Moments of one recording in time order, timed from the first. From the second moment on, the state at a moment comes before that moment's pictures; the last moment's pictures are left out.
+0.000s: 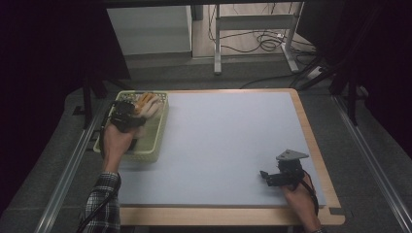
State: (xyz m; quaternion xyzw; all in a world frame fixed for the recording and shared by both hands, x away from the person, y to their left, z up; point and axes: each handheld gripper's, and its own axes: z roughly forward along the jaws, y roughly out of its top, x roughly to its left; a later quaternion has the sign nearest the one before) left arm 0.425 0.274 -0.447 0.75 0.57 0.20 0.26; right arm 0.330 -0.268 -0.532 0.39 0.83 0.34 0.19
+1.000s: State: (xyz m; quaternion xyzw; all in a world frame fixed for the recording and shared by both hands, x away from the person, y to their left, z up) left arm 0.480 0.255 -0.511 0.78 0.61 0.10 0.14; right arm 0.330 -0.268 -0.532 0.39 0.83 0.34 0.19
